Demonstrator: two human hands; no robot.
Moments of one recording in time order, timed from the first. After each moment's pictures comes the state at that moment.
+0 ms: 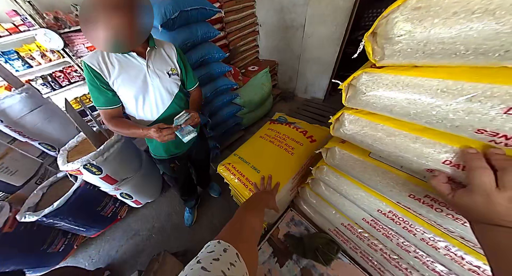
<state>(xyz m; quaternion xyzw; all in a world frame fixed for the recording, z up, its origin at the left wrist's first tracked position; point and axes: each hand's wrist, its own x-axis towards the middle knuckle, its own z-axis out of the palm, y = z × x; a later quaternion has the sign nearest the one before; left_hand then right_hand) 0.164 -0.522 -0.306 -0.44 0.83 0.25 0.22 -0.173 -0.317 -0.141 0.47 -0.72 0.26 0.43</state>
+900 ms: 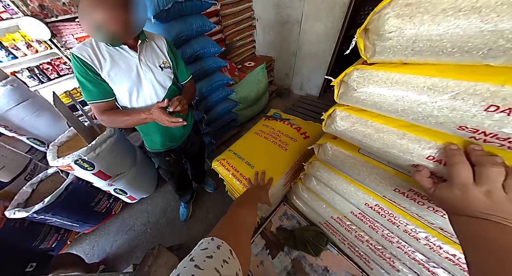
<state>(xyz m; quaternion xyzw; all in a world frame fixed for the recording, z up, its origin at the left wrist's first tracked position) 0.162 -0.520 -0.304 -0.44 0.83 0.25 0.22 -0.178 -0.314 -0.146 0.47 -0.74 0.24 0.43</state>
